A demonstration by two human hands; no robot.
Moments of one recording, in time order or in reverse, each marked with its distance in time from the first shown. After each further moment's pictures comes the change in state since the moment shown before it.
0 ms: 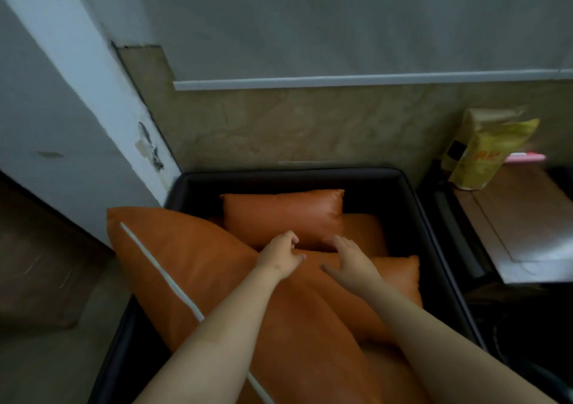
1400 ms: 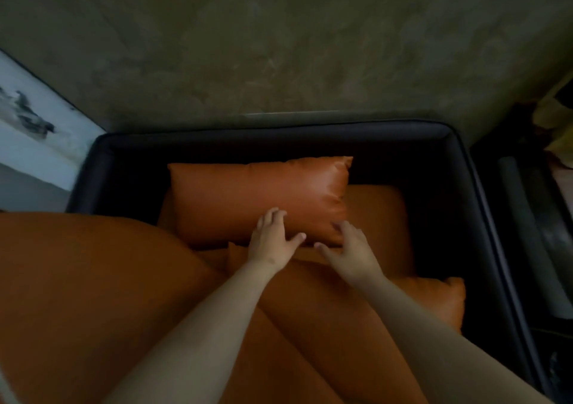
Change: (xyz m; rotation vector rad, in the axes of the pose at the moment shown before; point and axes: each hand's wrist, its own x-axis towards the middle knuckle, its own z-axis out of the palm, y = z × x) left_hand 0.203 -0.026 0.123 0.121 0.000 -0.162; right_hand 0.171 0.153 0.092 0.335 -0.121 0.243
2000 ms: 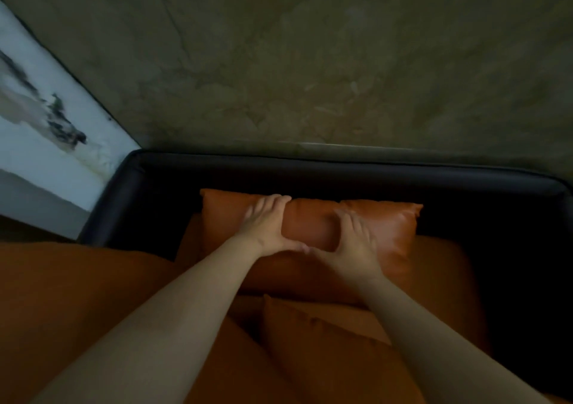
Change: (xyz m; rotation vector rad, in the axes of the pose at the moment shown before) left_hand 0.119 -0.089 -0.089 0.214 -0.071 0.119; right_hand 0.124 -0.083 0.064 -0.149 0.094 -0.199
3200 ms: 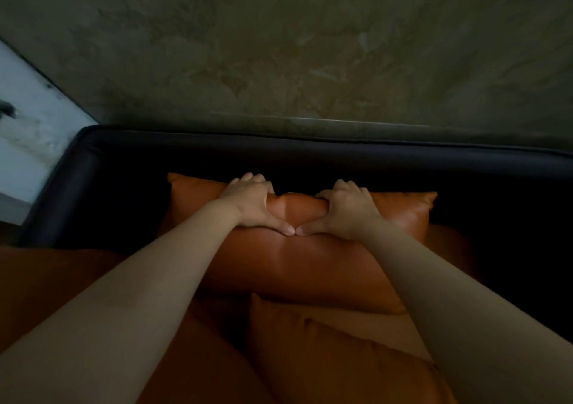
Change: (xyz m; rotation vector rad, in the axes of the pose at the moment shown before) left_hand 0.058 -0.020 -0.004 0.203 -0.158 0.018; right_hand 0.080 0.006 -0.011 -0.422 -0.341 -0.063
